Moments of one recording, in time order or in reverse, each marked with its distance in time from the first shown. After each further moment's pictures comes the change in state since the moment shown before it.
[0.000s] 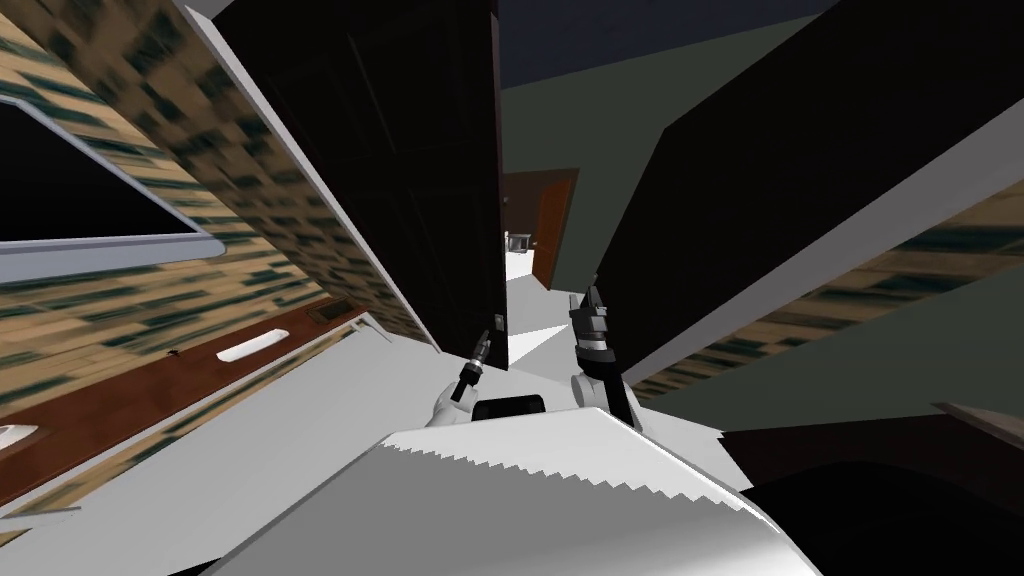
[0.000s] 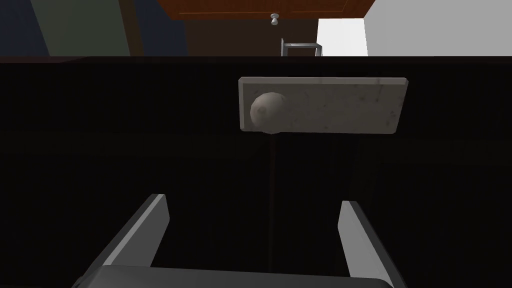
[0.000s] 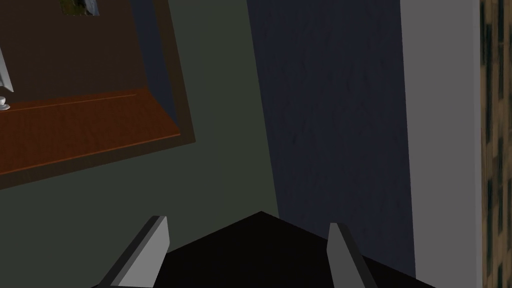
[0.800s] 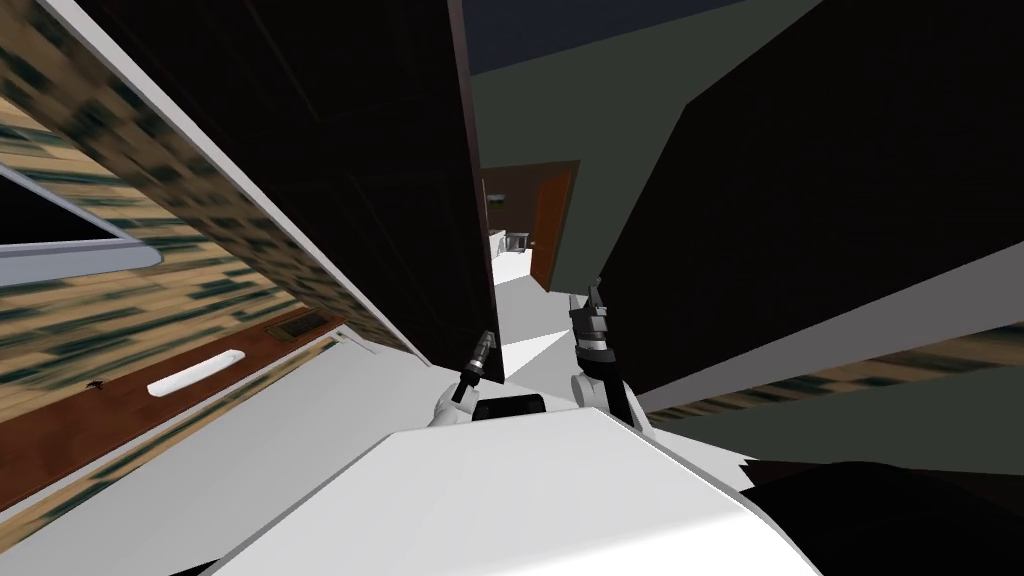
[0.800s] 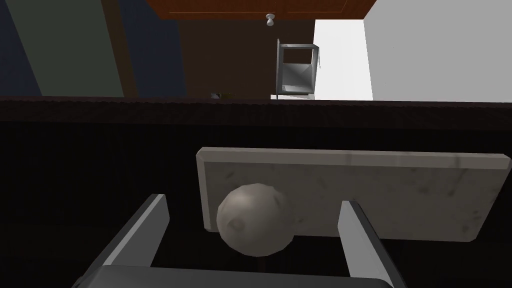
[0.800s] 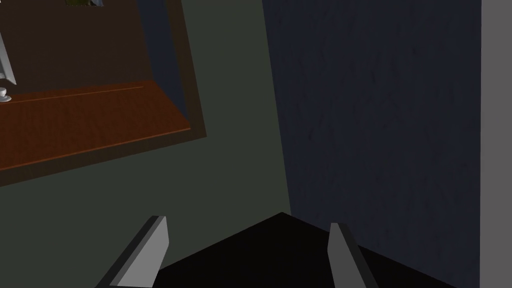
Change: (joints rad) arm 0.005 -0.015 0.014 0.007 0.005 -0.005 -0.008
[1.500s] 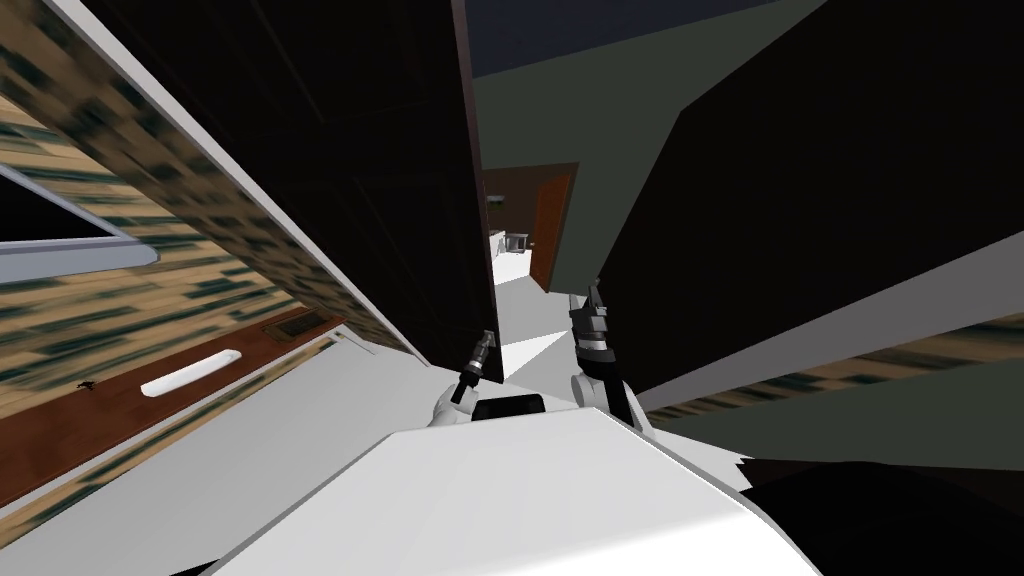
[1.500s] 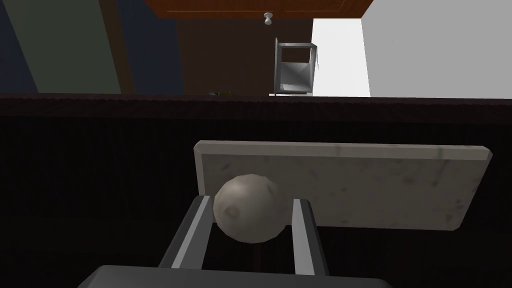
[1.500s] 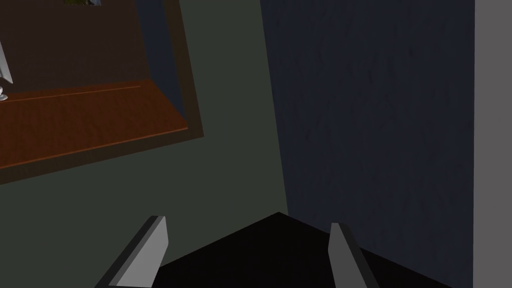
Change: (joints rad) arm 0.001 0.004 0.004 0.009 0.002 0.003 -0.002
